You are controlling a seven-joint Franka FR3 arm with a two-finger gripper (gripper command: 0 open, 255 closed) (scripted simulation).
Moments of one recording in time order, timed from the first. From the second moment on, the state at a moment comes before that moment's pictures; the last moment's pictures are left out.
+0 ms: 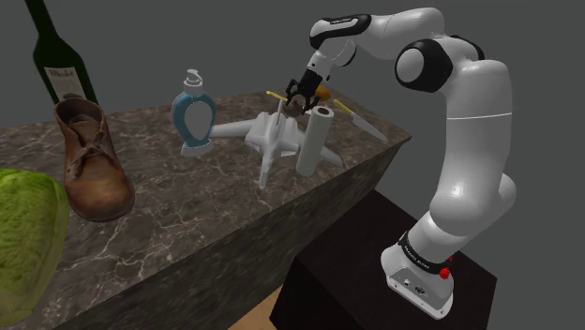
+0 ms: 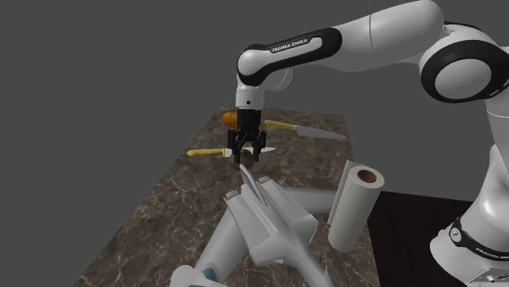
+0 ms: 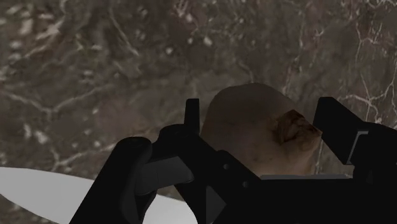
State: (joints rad) arm -0.22 0.60 -0.14 -1.41 0.57 1.74 0.16
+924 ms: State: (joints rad) arm -0.23 0.56 -0.15 -1.32 0.56 1.62 0.22
